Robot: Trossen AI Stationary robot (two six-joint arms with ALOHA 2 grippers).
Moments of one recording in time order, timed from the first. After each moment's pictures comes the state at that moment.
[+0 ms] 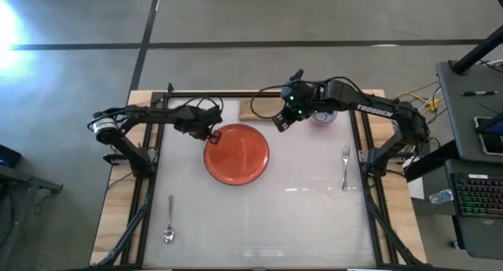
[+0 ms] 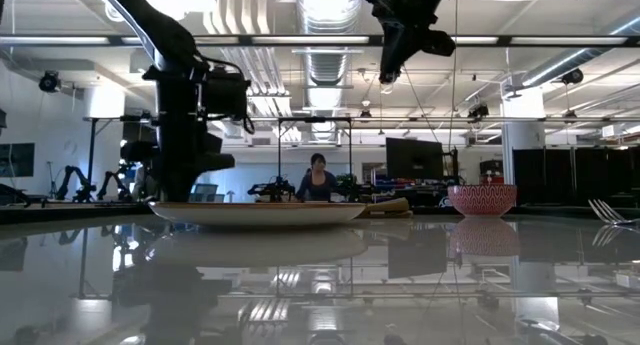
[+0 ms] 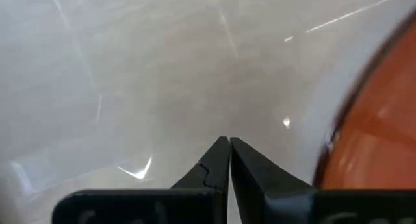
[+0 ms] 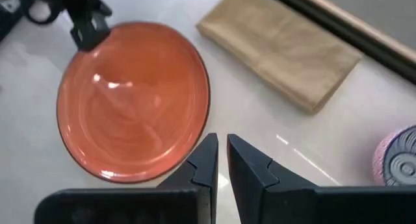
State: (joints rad) left arm 0.49 1.56 0.85 -0.69 -0.24 -0.70; right arm -0.27 1.58 1.62 -1.06 0.12 0.59
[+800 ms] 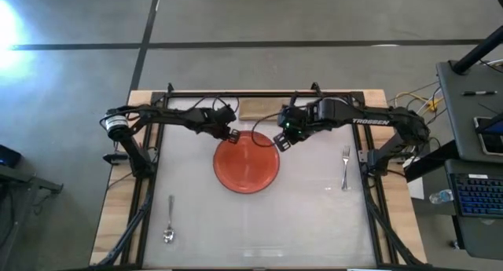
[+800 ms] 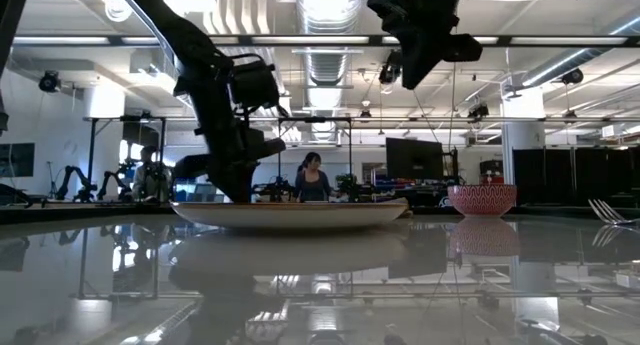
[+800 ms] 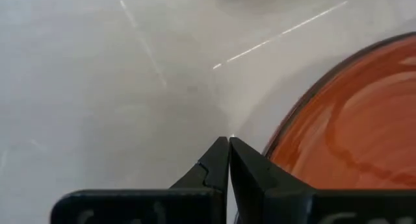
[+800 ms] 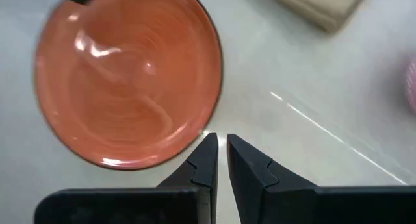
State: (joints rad) left arm 0.41 1.67 0.94 -0.38 -0.10 -0.70; right arm -0.12 1.59 1.51 -1.14 0.13 0.82
